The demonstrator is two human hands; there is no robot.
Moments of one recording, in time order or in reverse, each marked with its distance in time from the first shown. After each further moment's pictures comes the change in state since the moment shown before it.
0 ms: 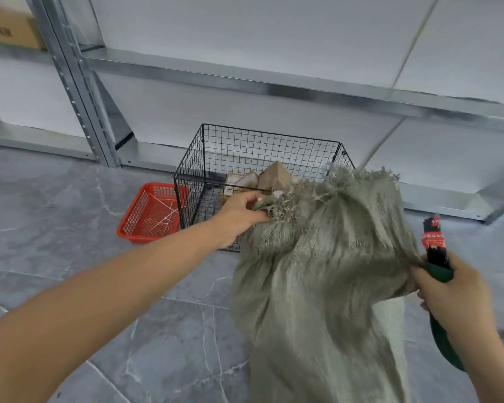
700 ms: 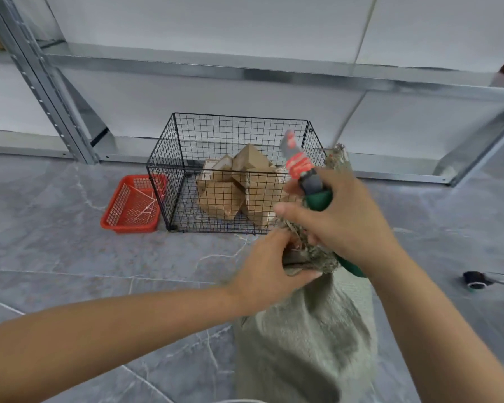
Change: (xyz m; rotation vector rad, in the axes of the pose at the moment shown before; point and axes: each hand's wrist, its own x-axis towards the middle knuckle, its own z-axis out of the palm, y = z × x) left_hand -0.122 0.011 0.117 0.374 -0.066 0.429; right_hand -0.043 -0.086 -0.031 0.073 -0.383 -0.462
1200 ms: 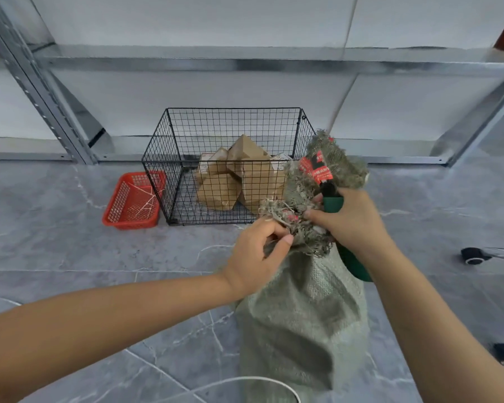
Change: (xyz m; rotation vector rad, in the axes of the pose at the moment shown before) left_hand -0.016 -0.008 0.007 -0.057 0.119 0.105; right_hand -0.014 0.065 0.001 0.029 0.066 0.300
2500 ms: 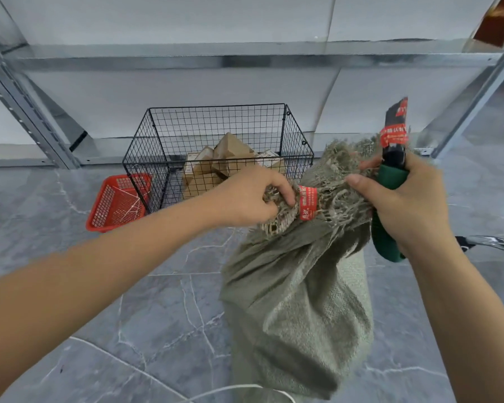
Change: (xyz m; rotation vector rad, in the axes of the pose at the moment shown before) left_hand 0.077 0.076 -0.036 0.396 -0.535 -0.157; right_hand -0.013 0.002 -0.061 0.184 0.331 -0.123
